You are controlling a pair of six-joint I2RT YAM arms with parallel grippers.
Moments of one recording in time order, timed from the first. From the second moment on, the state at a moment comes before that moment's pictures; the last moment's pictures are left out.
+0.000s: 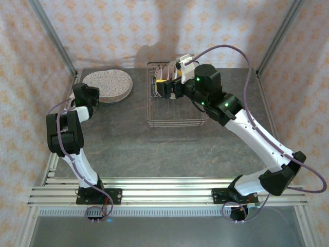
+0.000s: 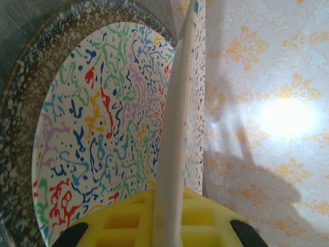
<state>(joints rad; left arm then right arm) 0.28 1.89 1.07 0.36 0.19 -1.25 0.72 1.39 1.57 -0.41 -0.02 0.13</state>
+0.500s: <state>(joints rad) 0.29 1.99 1.13 0.38 0.24 -1.25 0.72 1.39 1.58 -0.42 -0.02 0.14</state>
